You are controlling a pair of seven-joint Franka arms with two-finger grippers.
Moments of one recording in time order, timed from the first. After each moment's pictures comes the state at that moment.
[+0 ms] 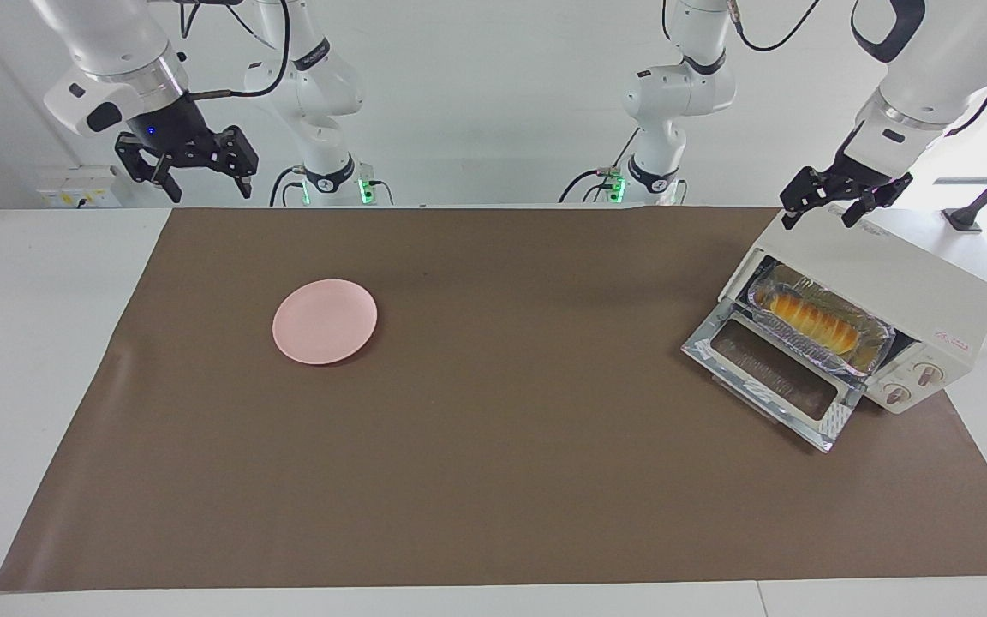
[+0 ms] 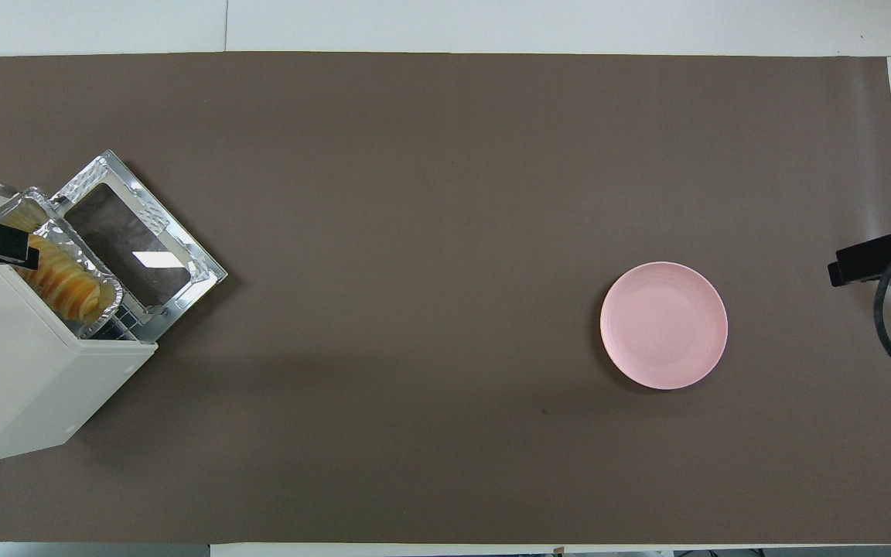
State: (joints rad) left arm 0.05 -0.05 -0.06 -1.62 0.00 1.52 0.03; right arm -0.09 -0.07 0.08 -1.55 0.00 1.41 -0.06
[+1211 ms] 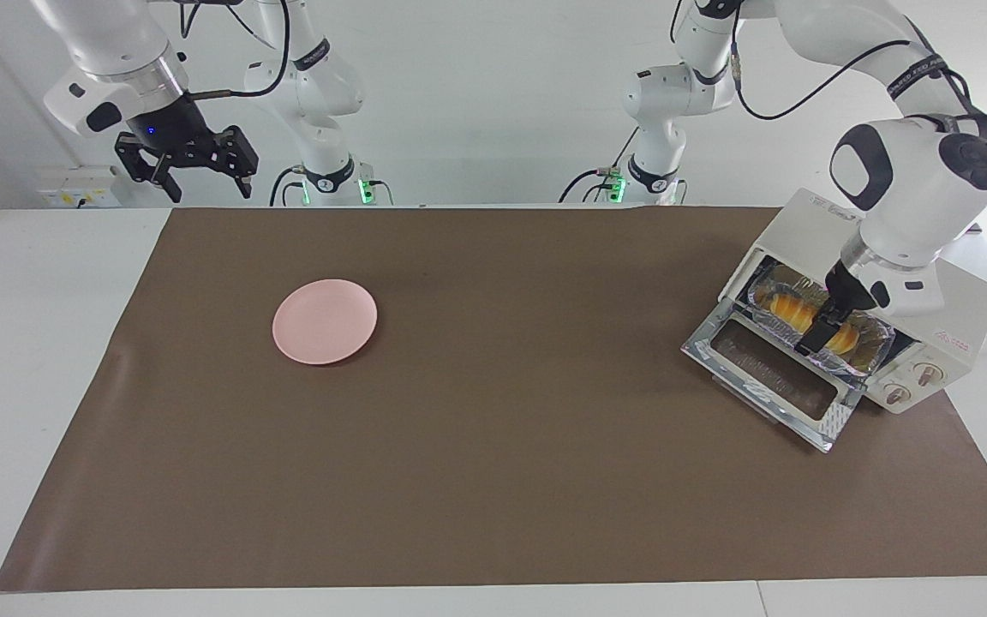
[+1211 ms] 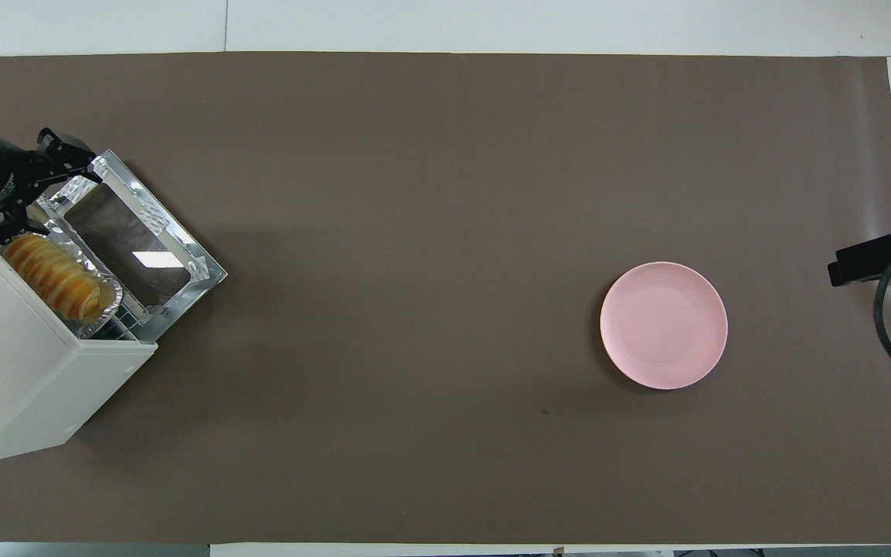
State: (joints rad) left arm 0.06 0.21 -0.04 -1.71 0.02 1.94 -0.75; right arm -0.09 -0.07 0.08 -1.55 0.00 1.41 -0.06
